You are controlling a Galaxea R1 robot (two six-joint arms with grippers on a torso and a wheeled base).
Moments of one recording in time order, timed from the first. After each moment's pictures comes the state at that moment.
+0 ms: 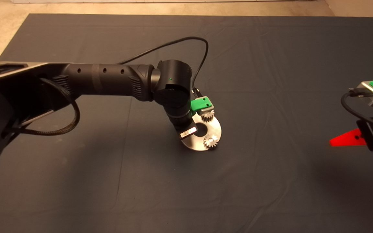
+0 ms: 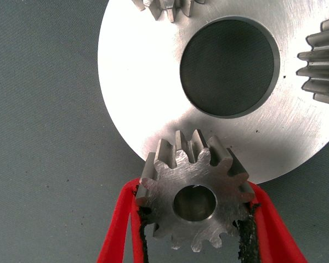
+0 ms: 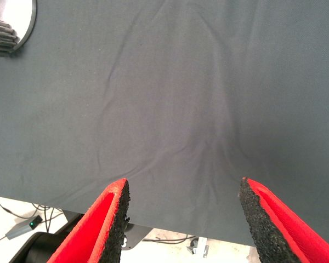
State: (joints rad) left arm -0.33 2.81 -1.16 0.54 1.50 -0.54; right arm 0.70 1.91 -0.44 -0.11 -1.44 1.39
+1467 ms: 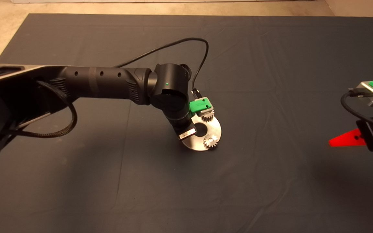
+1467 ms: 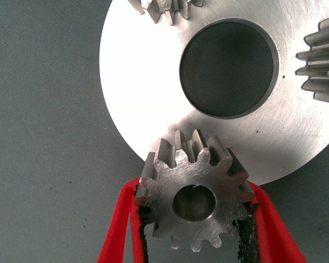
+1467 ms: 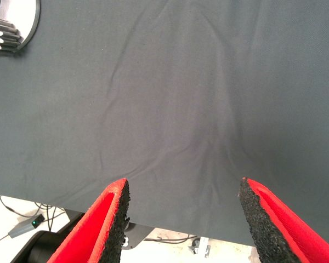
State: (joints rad) left arm -0.32 2.79 -1.12 0.57 1.50 -0.54; right arm 0.70 1.91 -0.44 -0.11 -1.43 1.39
